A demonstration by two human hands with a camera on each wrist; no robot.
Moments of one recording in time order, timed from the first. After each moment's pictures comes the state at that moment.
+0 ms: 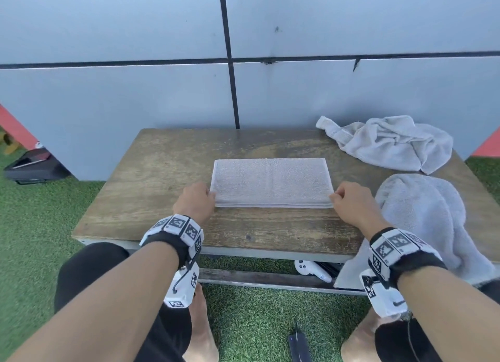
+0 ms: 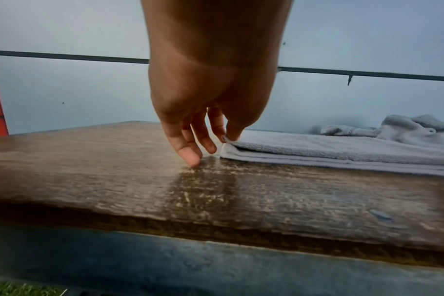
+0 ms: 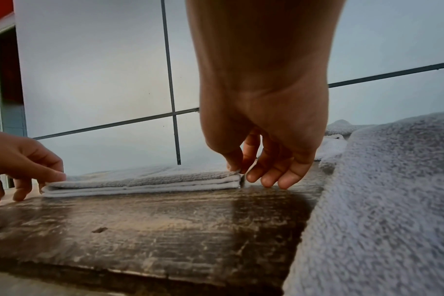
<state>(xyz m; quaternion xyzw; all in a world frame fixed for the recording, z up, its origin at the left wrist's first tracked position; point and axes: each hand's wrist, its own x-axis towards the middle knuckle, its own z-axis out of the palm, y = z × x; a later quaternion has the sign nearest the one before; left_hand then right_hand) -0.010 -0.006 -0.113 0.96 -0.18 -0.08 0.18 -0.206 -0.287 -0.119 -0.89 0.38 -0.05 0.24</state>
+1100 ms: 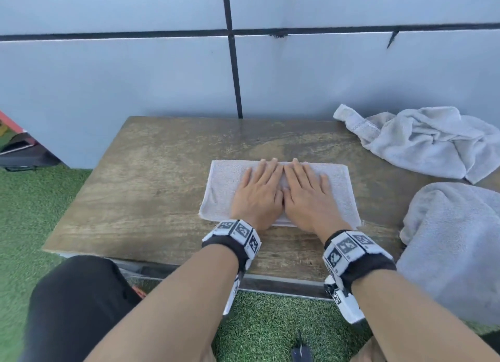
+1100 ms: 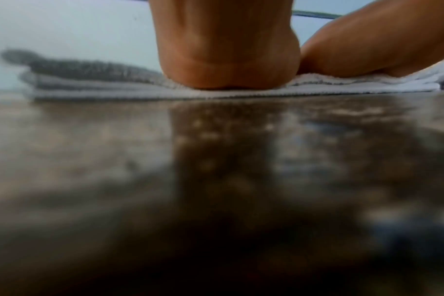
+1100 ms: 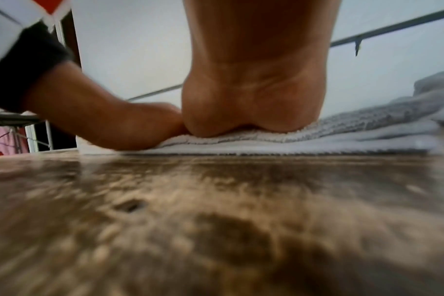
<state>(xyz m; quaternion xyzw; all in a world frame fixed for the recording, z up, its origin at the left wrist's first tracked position) -0.014 -0.128 -0.166 0.90 -0.44 -0.04 0.08 -0.100 -0.243 -0.164 -0.97 0.20 0.03 0.13</state>
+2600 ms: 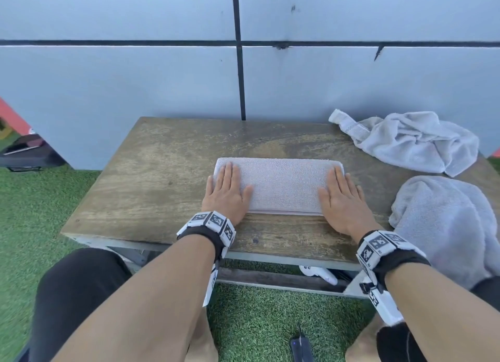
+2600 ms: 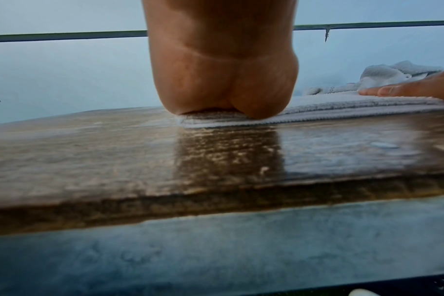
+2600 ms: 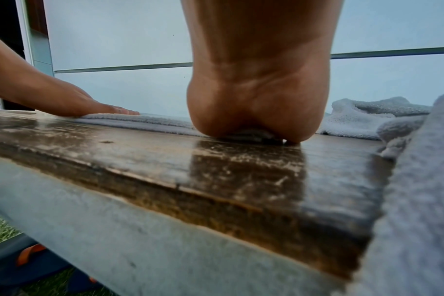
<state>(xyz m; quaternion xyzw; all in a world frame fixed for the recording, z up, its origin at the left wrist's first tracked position) -0.005 -0.048 -0.163 0.94 -0.31 -0.11 0.07 -0.165 -0.278 -0.169 -0.94 0.30 0.04 0.16</state>
